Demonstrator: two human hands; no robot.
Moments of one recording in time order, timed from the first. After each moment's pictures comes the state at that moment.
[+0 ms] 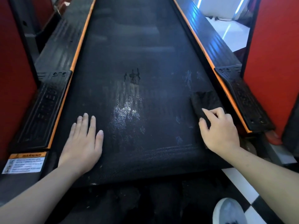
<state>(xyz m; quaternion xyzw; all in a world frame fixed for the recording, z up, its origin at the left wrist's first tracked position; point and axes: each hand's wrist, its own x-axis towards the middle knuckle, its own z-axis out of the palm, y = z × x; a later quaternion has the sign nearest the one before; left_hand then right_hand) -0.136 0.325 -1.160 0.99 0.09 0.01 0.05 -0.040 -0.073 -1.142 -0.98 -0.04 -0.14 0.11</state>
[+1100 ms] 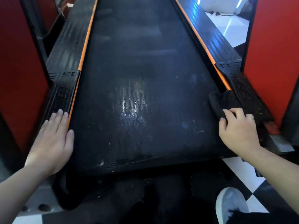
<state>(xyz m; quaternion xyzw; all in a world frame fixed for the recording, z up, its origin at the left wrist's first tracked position) -0.174 0.419 -1.137 0.99 0.09 0.07 0.02 -0.065 -0.114 -1.139 -0.98 -0.02 -0.18 0.02</state>
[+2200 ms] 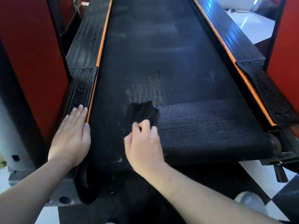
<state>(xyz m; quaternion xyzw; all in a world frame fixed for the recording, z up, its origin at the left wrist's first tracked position) -0.175 0.420 -1.134 0.98 0.11 0.07 0.11 -0.157 0.195 -1.126 -0.96 -0.17 -0.04 0.21</state>
